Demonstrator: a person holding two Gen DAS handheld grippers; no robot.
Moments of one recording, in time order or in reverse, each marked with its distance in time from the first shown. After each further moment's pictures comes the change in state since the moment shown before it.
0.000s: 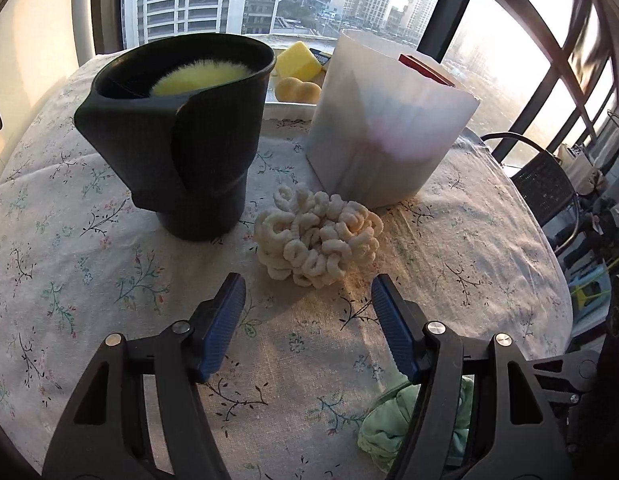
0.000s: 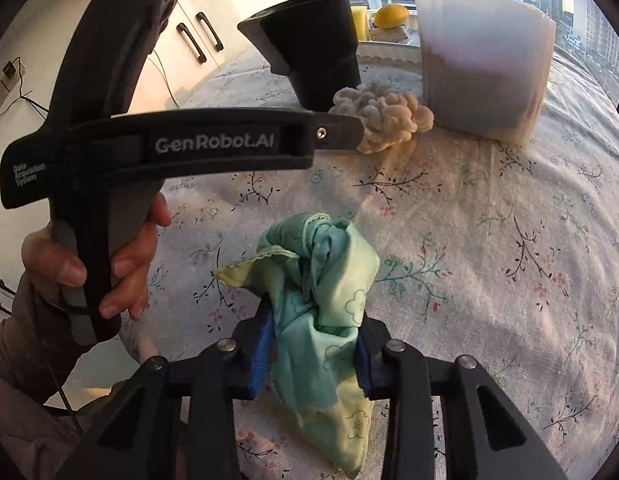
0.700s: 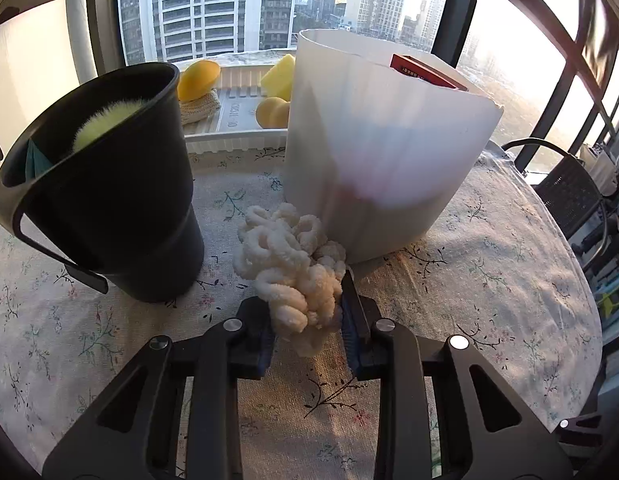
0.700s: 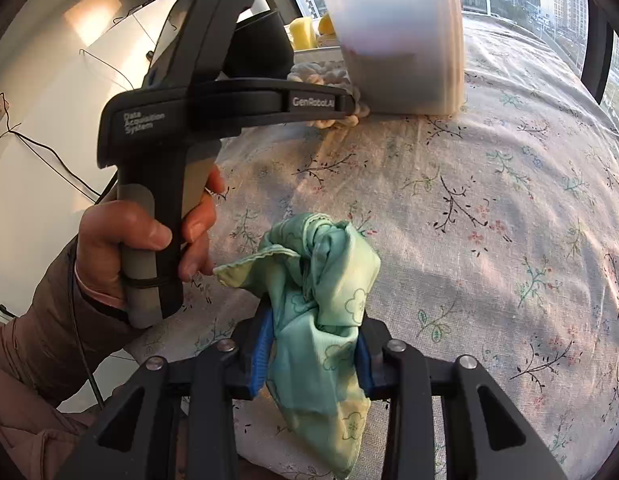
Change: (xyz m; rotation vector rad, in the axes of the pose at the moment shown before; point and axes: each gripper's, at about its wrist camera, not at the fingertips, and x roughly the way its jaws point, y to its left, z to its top) left arm 0.032 -0.031 0.018 0.030 -0.069 0.097; right arm -0.033 -0.048 -0.031 0.102 -0.026 -0.040
